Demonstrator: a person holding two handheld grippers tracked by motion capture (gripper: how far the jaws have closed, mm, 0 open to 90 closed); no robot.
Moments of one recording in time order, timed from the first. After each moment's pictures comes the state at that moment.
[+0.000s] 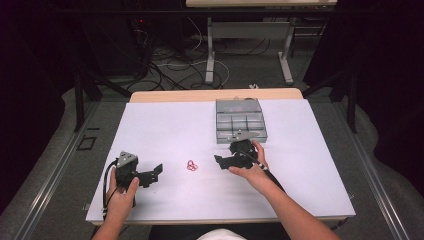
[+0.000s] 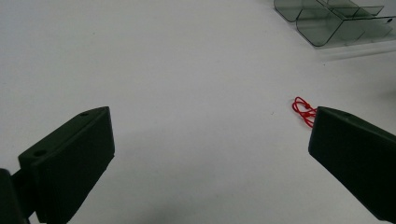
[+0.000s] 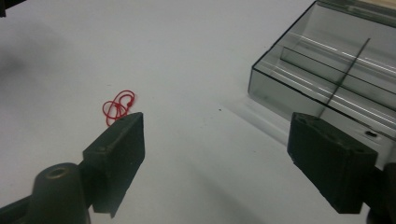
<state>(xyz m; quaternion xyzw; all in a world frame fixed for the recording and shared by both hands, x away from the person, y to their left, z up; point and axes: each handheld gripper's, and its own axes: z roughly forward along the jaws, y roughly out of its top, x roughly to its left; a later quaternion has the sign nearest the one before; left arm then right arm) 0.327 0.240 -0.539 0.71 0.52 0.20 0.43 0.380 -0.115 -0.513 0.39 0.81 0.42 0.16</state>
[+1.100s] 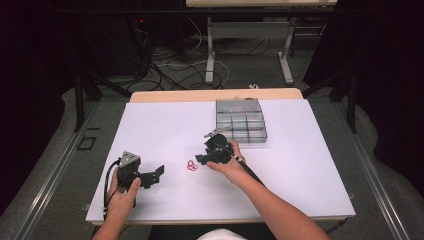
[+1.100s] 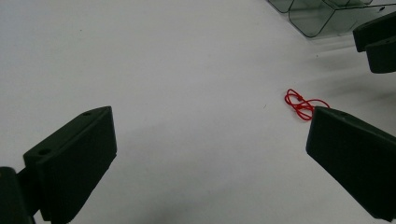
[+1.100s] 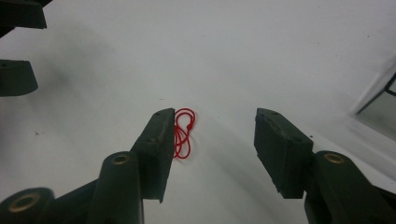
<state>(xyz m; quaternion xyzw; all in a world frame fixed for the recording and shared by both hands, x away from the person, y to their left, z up) 0.327 0.236 -0.539 0.73 0.51 0.19 0.42 0.400 -0.052 -0.519 0.41 0.82 0.39 0.05</state>
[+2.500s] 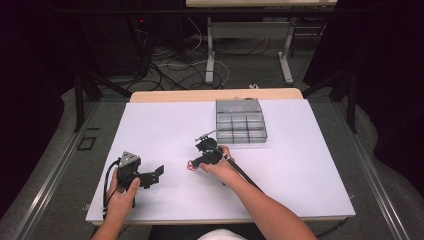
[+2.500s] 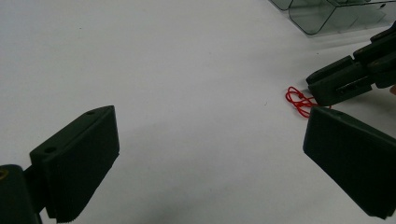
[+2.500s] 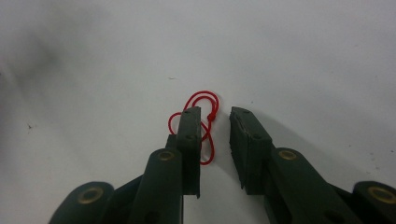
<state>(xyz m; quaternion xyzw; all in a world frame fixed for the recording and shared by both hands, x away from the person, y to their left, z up) 0.327 0.237 -0.539 0.73 0.51 0.18 0.42 0.418 -0.028 -0.550 0.42 0.84 0.33 -0.02</state>
